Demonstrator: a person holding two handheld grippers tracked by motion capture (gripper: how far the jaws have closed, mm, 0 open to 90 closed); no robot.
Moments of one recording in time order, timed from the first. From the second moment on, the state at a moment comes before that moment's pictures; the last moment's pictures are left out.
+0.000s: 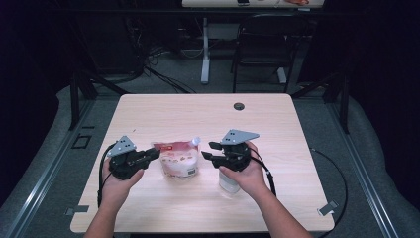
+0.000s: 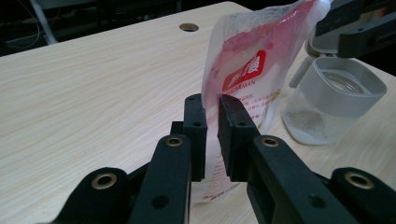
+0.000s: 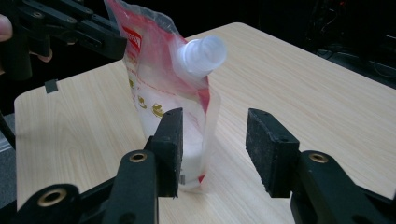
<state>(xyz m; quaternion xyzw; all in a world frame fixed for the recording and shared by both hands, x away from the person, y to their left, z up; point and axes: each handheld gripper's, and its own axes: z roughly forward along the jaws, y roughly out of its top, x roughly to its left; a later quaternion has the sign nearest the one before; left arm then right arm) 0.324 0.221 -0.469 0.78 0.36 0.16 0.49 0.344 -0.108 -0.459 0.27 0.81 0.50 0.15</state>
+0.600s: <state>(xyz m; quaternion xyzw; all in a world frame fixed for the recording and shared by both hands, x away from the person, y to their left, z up) 0.325 0.222 -0.469 0.78 0.35 0.16 0.49 0.357 -0.078 -0.466 0.26 0.81 0.50 0.15</state>
